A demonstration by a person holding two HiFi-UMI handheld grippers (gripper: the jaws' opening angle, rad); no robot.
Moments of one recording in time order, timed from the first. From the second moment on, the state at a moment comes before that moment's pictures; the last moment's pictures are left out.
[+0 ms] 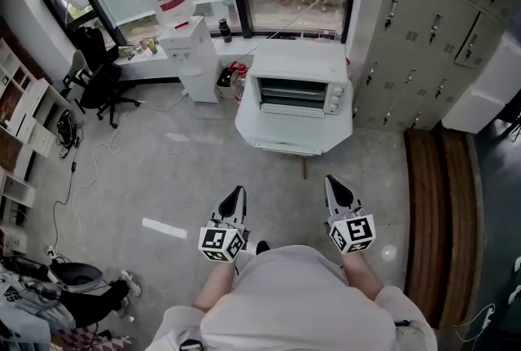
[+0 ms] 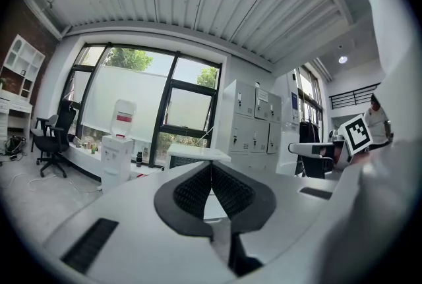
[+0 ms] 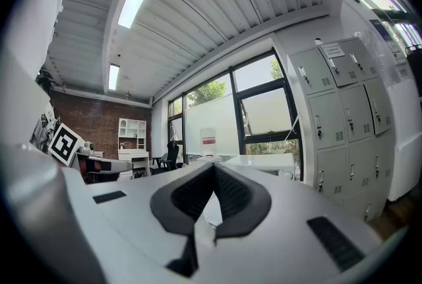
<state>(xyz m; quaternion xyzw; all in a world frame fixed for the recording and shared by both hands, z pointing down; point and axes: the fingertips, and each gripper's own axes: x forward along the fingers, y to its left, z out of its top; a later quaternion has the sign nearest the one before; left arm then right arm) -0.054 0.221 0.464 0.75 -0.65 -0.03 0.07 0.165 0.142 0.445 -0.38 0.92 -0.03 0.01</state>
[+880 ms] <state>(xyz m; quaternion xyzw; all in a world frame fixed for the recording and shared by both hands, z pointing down) -0.018 0.224 0.470 0.73 -0.68 -0.04 0.08 0.192 0.134 0.455 -0.35 0.94 -0.04 0.01</state>
